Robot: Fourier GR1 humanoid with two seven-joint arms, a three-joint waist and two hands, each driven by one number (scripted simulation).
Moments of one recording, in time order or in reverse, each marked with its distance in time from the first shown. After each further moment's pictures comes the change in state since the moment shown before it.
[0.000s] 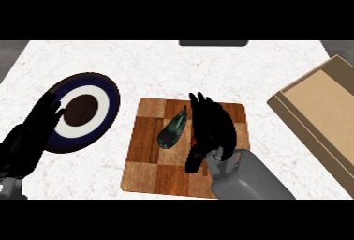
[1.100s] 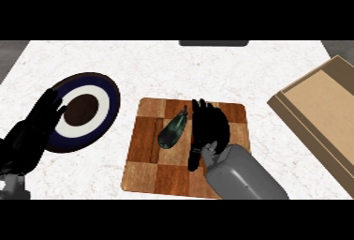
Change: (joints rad) left arm -0.022 -0.048 0.036 -0.011 -0.055 -0.025 0.042; right arm -0.005 0.021 -0.007 0.170 0.018 0.011 -0.014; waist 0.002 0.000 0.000
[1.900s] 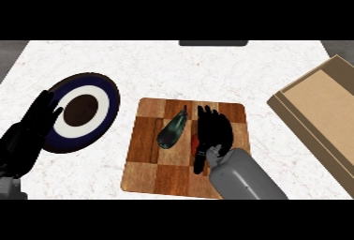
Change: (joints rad) left arm 0.016 -0.031 0.057 -0.010 -0.027 -0.055 0.013; right arm 0.058 0.001 -0.016 0.050 0.040 0.000 -0.043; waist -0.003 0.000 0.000
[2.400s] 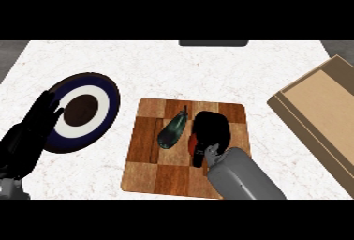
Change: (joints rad) left arm 0.005 -0.048 0.026 -0.038 -0.044 -0.014 0.038; right arm -0.011 0.006 0.008 0.057 0.084 -0.028 -0.078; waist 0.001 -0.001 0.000
